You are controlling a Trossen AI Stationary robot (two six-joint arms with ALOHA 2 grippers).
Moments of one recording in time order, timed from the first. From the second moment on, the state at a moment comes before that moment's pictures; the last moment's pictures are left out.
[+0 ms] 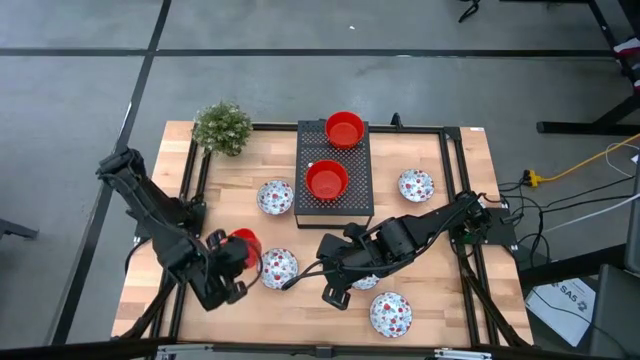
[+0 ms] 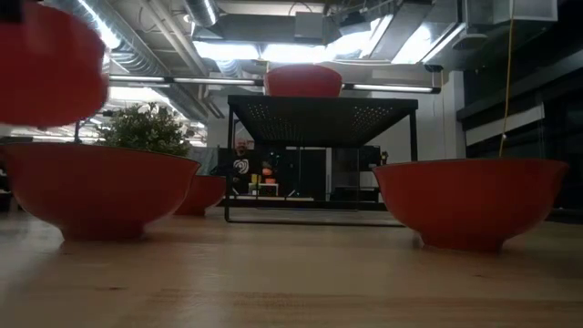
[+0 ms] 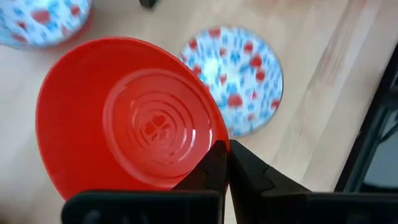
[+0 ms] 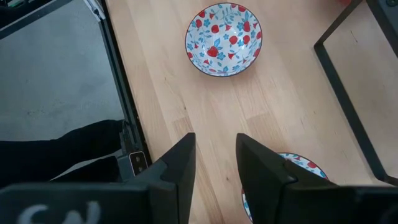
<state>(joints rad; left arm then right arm) -0.82 1.39 1.17 -1.07 -0.45 -1.33 0.47 2.02 2.35 -1.33 0.21 0.80</state>
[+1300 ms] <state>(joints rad) -0.07 1.29 1.50 -1.17 -0.27 -0.20 0.39 2.02 2.35 -1.32 0.31 0.89</state>
